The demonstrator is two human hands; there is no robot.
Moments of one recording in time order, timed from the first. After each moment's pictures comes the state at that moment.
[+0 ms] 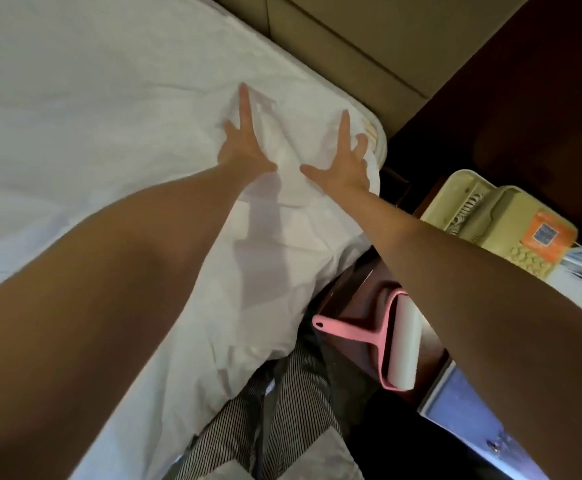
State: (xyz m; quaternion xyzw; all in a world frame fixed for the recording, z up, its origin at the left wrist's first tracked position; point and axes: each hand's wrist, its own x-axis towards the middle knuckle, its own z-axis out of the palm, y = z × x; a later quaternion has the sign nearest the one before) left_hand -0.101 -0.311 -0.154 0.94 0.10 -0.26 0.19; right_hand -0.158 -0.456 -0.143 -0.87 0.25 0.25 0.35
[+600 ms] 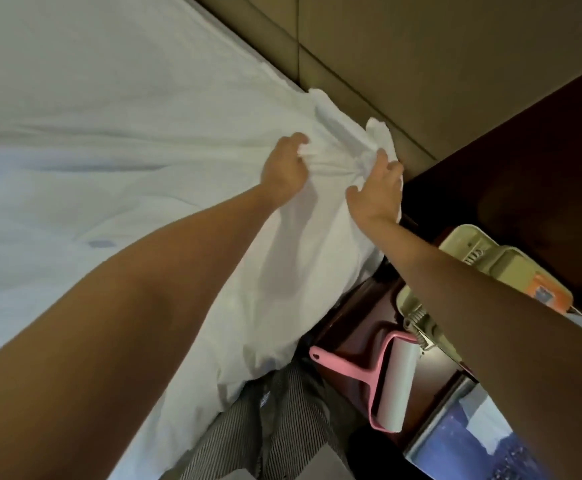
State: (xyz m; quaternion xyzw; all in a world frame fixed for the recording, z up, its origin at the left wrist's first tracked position) left_hand -0.078 -0.336 -0.127 0.91 0.02 -0.19 0.36; right_hand -0.133 -0.473 -0.114 -0.92 0.25 0.13 0.28
